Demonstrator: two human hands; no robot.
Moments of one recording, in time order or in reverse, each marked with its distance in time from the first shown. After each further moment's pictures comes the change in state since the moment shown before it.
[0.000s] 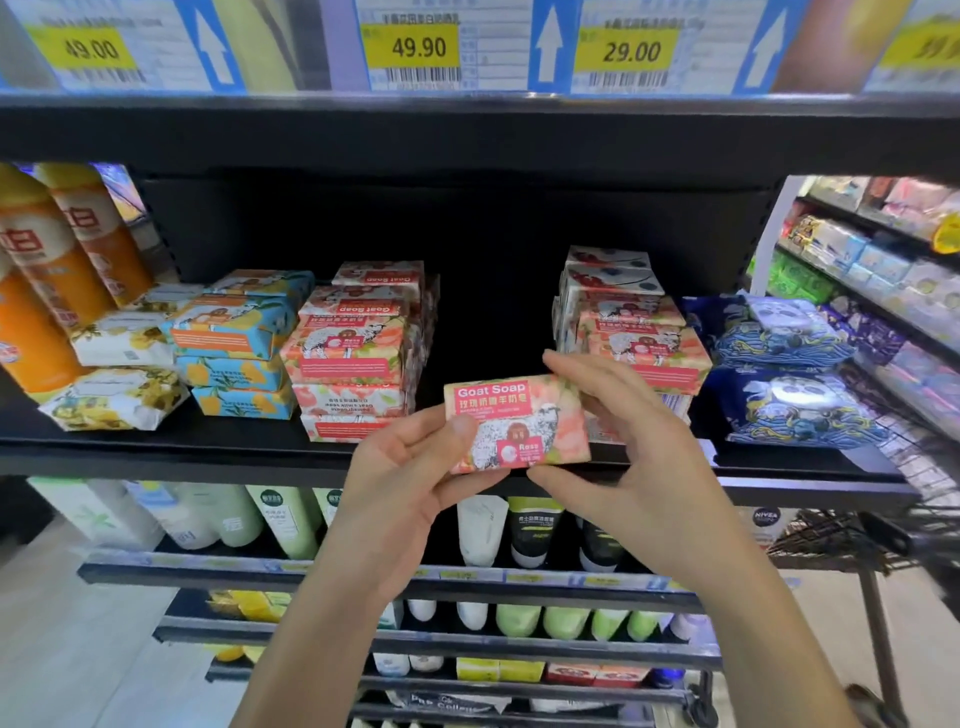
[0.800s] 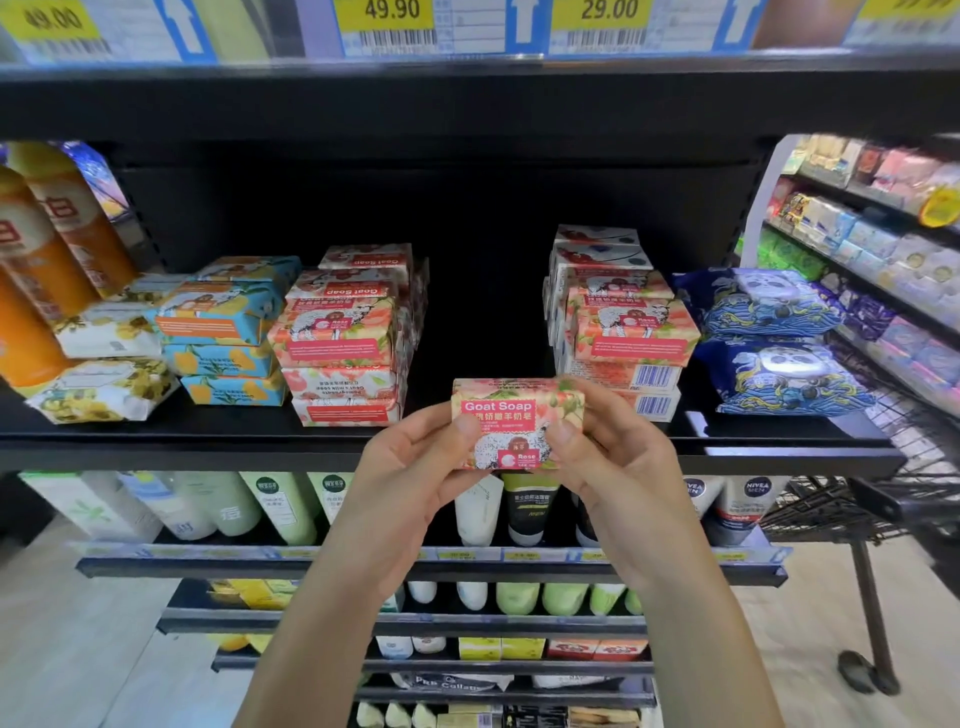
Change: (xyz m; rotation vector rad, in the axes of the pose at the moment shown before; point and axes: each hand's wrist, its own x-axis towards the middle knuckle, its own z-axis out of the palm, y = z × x) left_hand -0.007 -0.012 0.000 0.075 -0.010 -0.091; right_hand -0.023 0.016 0.037 0.786 0.253 0.399
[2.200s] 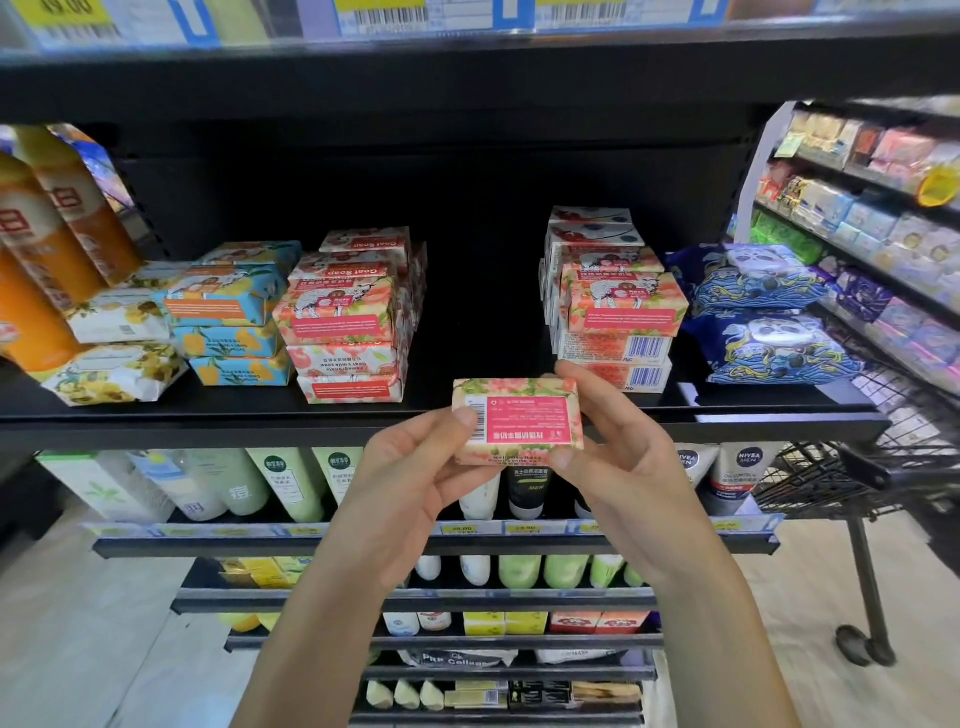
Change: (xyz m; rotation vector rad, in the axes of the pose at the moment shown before) left_hand -0.018 -0.004 0.005 -0.080 -0.016 -0.080; right_hand -0.021 0.004 -0.013 0.107 -0.146 0.021
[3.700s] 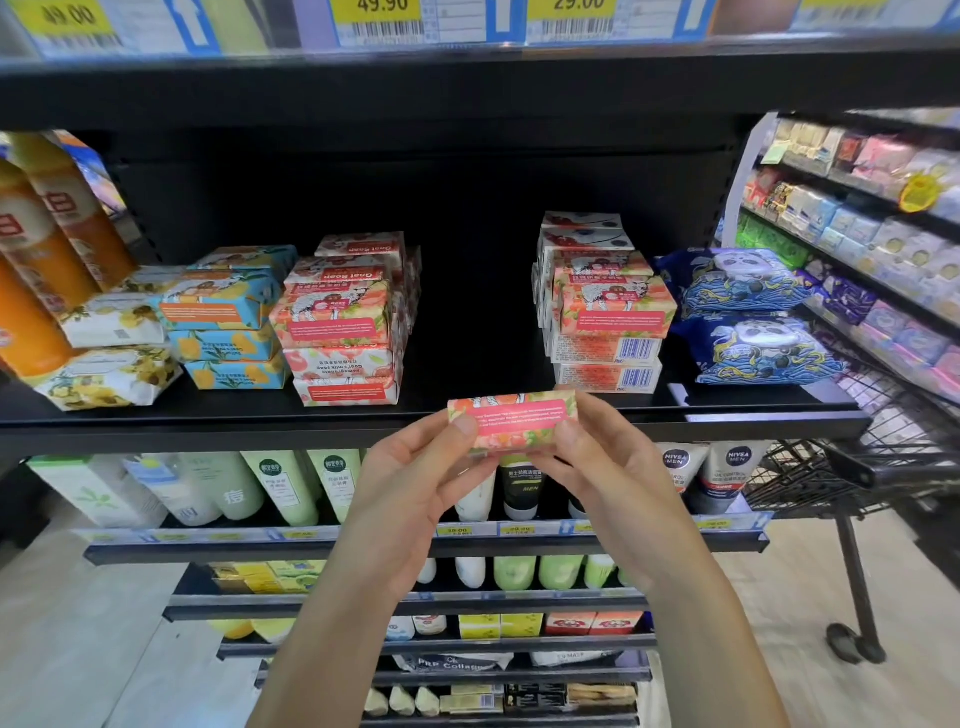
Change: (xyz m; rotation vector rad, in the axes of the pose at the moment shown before) left_hand -0.005 -0.009 0.005 -0.005 0.051 0.040; right_hand -0.005 0.004 0.003 -0.084 0.100 0.070
